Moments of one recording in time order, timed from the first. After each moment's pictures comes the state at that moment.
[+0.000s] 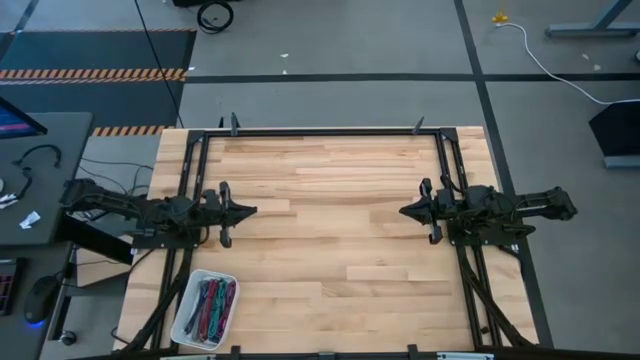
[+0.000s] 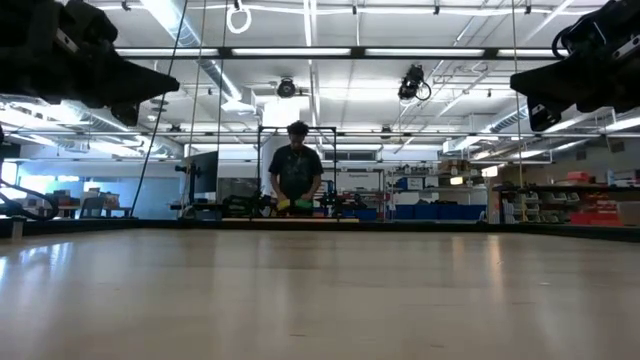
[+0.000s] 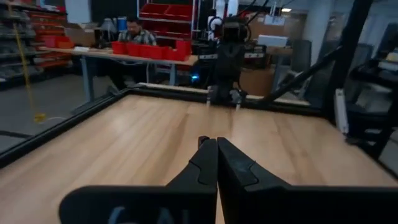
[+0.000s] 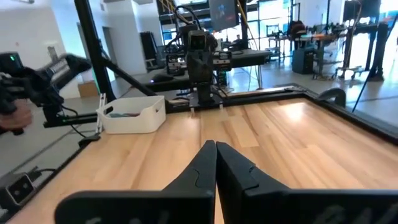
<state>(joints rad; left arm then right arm) -0.20 0.35 0.01 0.36 -0.36 -0.10 0.08 0.01 0.01 0.03 0.08 0.11</state>
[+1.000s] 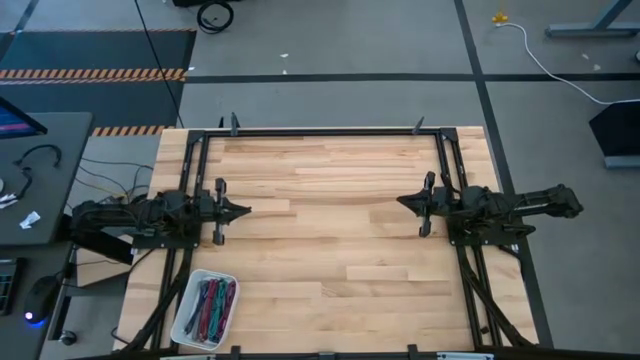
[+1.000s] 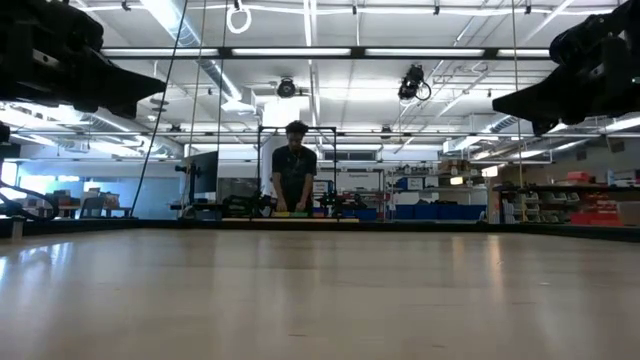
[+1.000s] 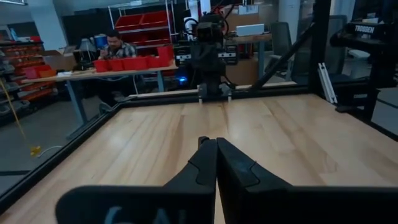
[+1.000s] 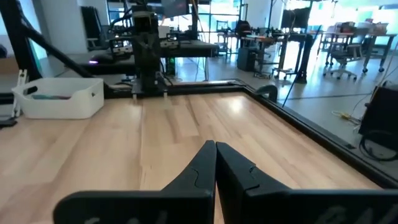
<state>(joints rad) -0.01 0.03 0.01 0.03 -0.08 0.10 0.08 0.10 0.01 0.06 0.31 -0.01</state>
